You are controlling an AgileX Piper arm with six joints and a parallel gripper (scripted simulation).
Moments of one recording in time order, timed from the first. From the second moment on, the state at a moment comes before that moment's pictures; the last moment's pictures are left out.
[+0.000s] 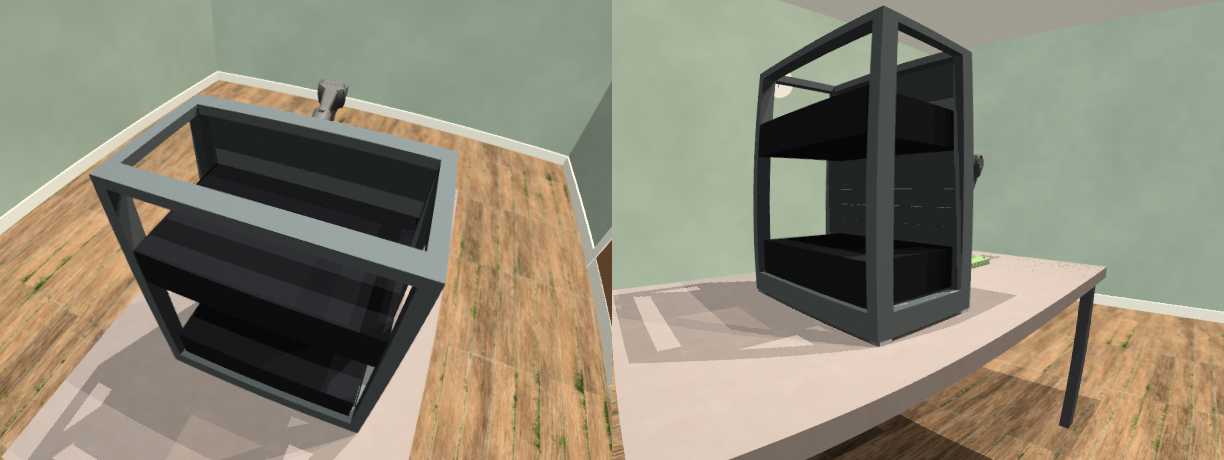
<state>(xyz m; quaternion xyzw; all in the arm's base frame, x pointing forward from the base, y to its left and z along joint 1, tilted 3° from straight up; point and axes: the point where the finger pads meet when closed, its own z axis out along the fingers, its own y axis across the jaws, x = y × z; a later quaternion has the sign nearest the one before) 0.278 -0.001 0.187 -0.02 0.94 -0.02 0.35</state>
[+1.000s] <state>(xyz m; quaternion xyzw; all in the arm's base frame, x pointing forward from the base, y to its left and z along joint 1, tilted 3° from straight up) 0.258 -0.005 0.269 -0.22 0.83 -0.24 0.45</state>
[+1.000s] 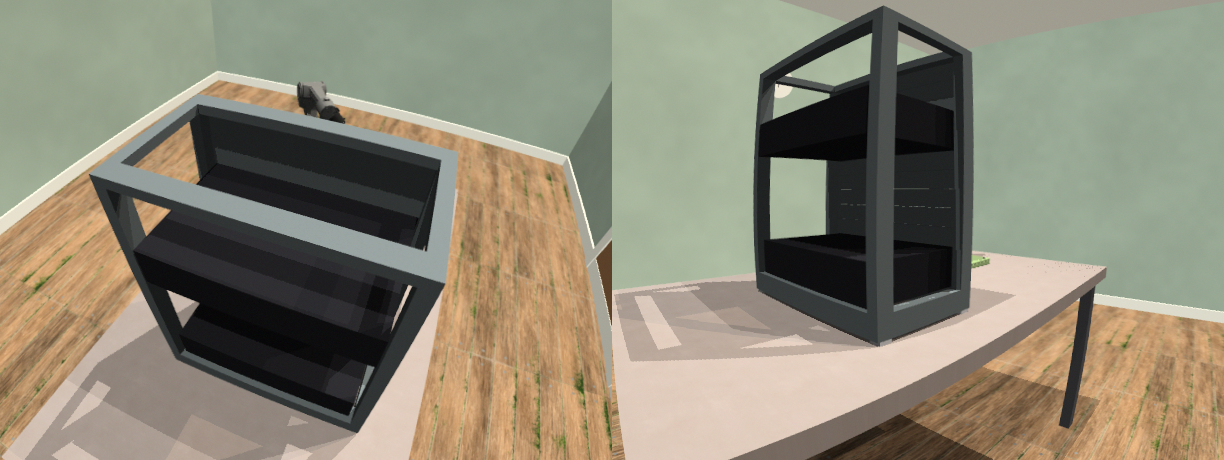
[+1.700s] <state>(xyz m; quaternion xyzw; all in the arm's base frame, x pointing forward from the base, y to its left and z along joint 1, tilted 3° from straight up) 0.235 -0.005 0.358 -0.41 0.61 -0.45 0.50</state>
